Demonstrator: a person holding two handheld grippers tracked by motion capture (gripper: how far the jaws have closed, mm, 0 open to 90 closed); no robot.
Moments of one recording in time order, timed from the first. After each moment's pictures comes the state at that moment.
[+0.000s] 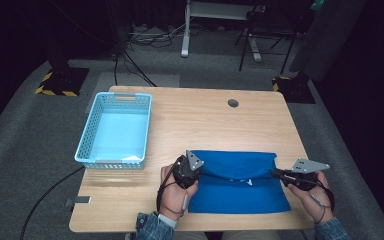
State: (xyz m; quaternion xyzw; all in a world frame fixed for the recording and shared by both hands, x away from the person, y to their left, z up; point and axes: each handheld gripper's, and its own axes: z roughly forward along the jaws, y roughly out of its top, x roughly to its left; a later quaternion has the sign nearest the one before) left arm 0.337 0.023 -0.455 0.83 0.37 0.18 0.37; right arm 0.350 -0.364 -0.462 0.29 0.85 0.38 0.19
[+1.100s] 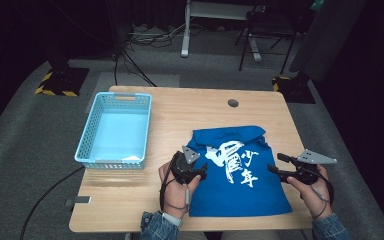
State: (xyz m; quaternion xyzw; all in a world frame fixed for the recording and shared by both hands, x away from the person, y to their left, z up) left arm 0.357 0.019 -0.468 0.78 0.44 0.18 0.40; right arm 0.371 -0.364 -0.459 0.36 0.78 0.47 0.18
